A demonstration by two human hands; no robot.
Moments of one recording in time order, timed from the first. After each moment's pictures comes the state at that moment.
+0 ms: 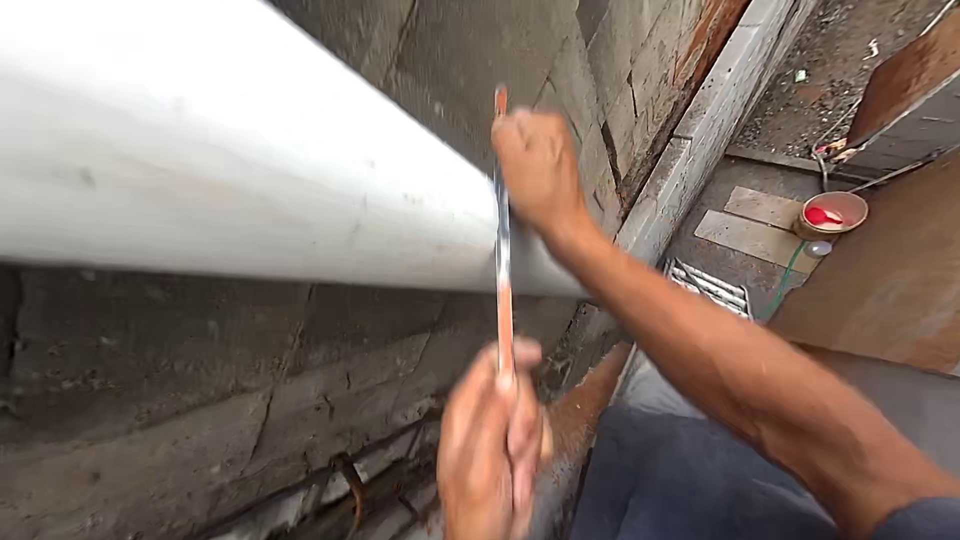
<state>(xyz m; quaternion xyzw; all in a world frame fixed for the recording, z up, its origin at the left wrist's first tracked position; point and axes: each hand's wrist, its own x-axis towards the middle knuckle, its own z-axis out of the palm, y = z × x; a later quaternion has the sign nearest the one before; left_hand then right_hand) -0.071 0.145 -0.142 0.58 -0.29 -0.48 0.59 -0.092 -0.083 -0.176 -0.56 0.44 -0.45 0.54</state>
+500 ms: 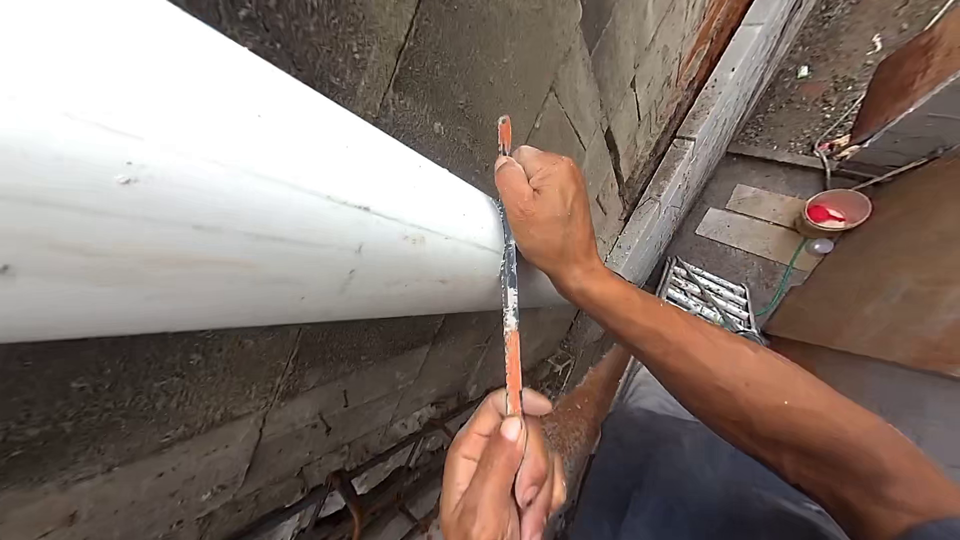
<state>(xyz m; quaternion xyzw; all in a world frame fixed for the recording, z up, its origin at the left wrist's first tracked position) -0.068 0.153 -0.144 0.53 -0.27 -0.53 0.61 -0.089 -0.070 -0.182 -0.56 0.44 -0.49 0.51</state>
